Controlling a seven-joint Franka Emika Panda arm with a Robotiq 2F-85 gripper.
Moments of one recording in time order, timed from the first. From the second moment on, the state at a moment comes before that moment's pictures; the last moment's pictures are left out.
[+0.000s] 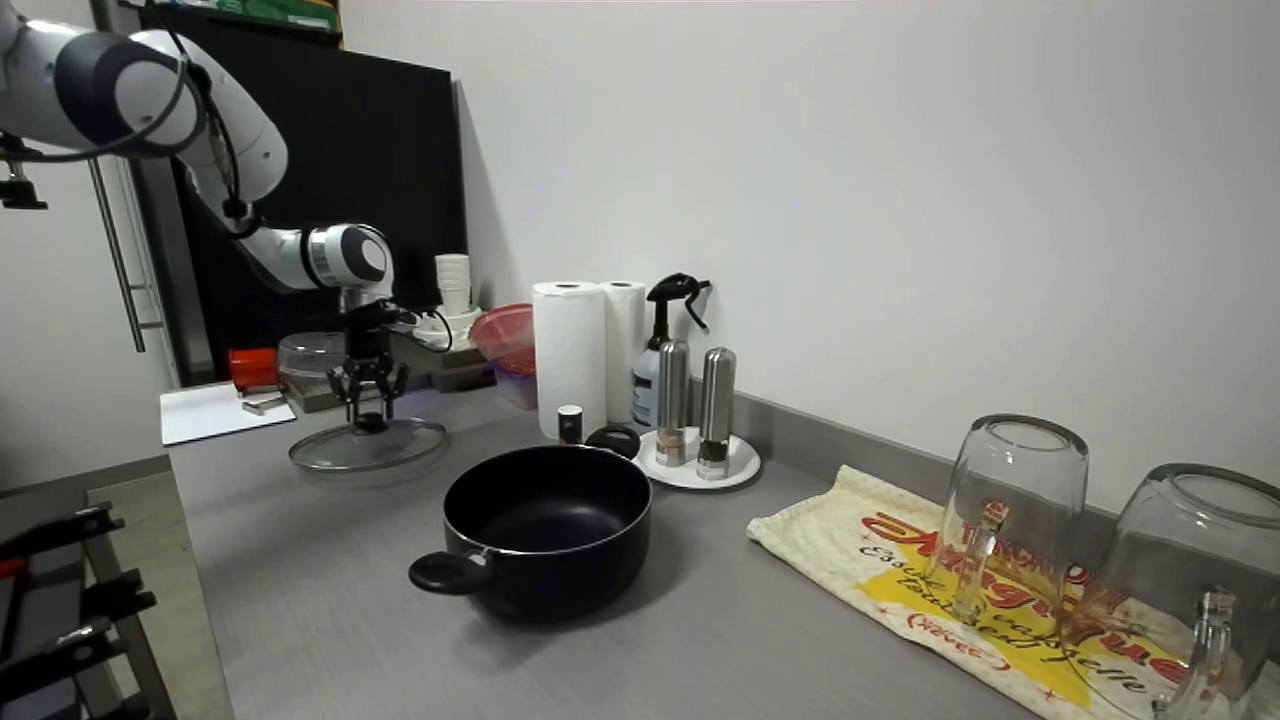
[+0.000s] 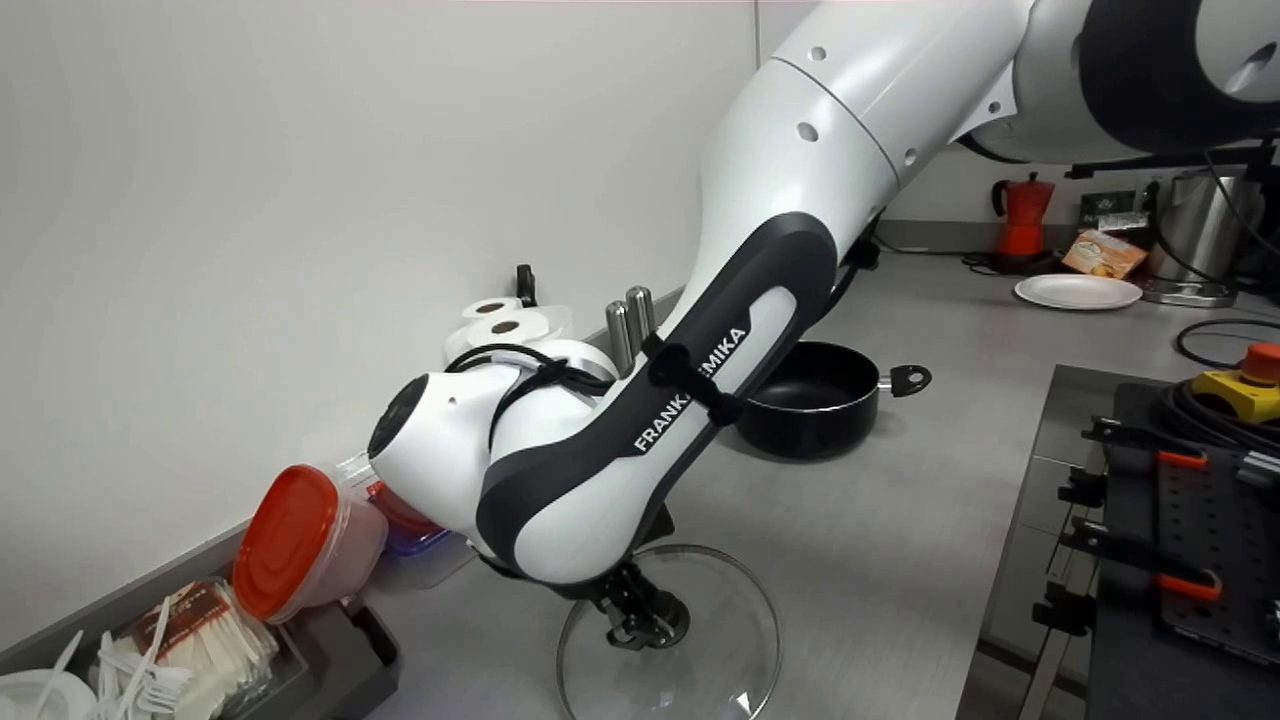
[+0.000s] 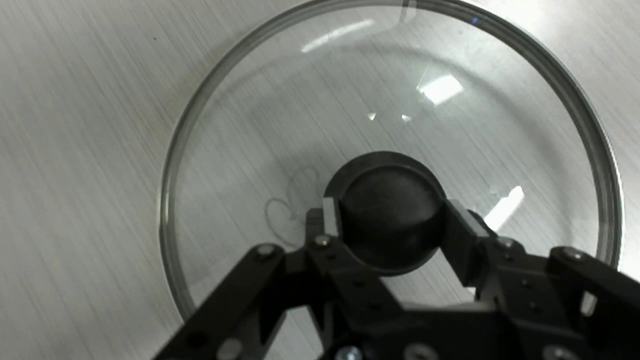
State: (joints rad) arm 0.55 1.13 0.13 -1.15 -0.37 1.83 -0.13
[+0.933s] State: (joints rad) arm 0.52 1.15 0.13 -1.14 -0.35 1.86 -0.08
